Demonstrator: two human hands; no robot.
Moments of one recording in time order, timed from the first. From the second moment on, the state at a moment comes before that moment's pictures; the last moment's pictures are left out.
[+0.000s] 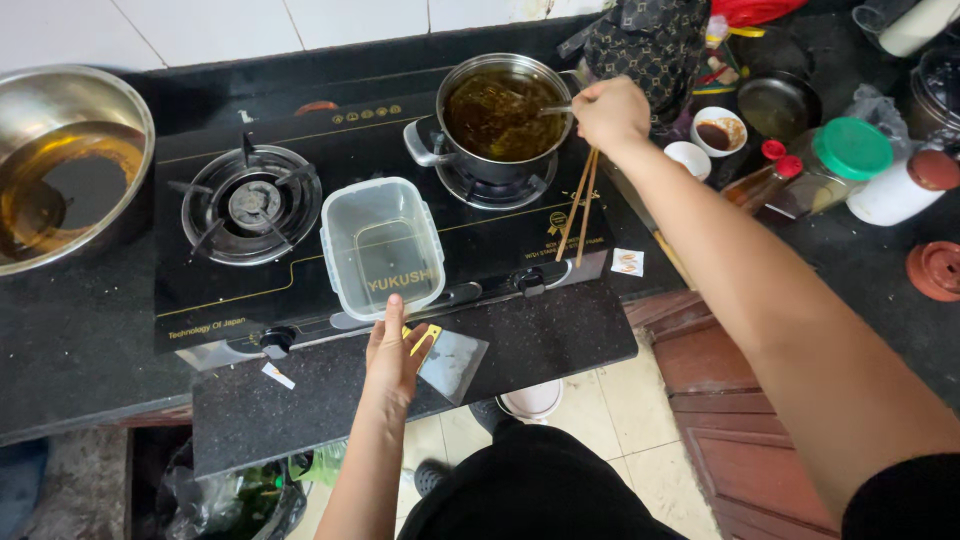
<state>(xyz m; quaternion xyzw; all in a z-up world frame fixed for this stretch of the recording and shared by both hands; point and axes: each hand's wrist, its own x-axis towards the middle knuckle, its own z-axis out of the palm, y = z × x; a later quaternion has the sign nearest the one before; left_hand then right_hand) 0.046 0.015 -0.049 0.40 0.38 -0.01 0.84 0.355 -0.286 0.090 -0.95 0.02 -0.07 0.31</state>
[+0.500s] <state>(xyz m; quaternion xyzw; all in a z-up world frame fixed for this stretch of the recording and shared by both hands) 0.043 0.016 -0.041 0.42 0.35 -0.02 0.84 0.328 -0.296 0.139 -0.94 0.07 0.06 0.34</state>
